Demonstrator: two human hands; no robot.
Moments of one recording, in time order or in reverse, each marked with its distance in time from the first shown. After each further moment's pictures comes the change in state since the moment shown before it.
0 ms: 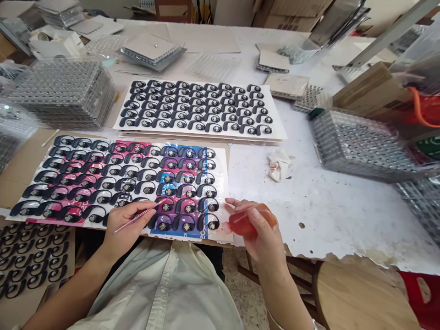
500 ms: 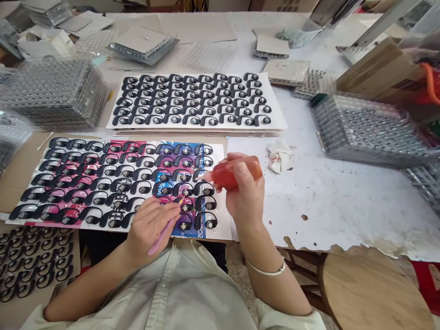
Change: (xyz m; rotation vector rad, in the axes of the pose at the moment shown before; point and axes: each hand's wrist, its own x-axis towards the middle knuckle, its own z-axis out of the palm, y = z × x) left_hand 0.007 0.022 0.039 0.311 -0.037 0.659; right_hand 0.059 -0.024 0.058 0.174 0.219 -0.017
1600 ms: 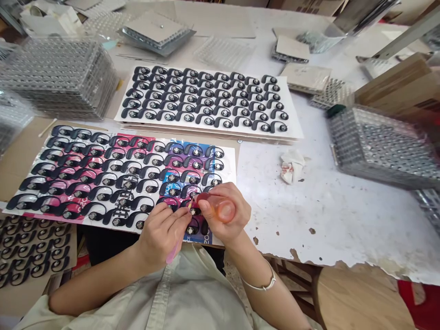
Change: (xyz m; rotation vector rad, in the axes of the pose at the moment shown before) left_hand 0.002 0.008 0.009 0.222 0.003 0.040; right_hand -0.030 0.035 0.004 -0.624 -0.228 -0.728
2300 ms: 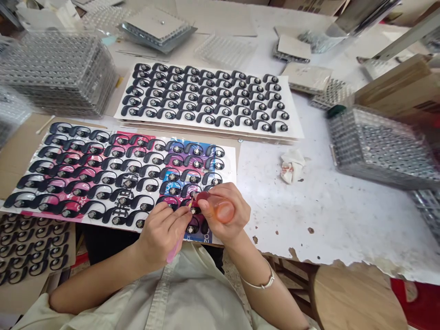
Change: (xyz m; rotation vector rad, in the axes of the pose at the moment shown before) left_hand 0.001 0.000 0.001 0.000 0.006 -0.003; right_hand -0.001 0.001 0.001 -0.040 -0.002 -0.024
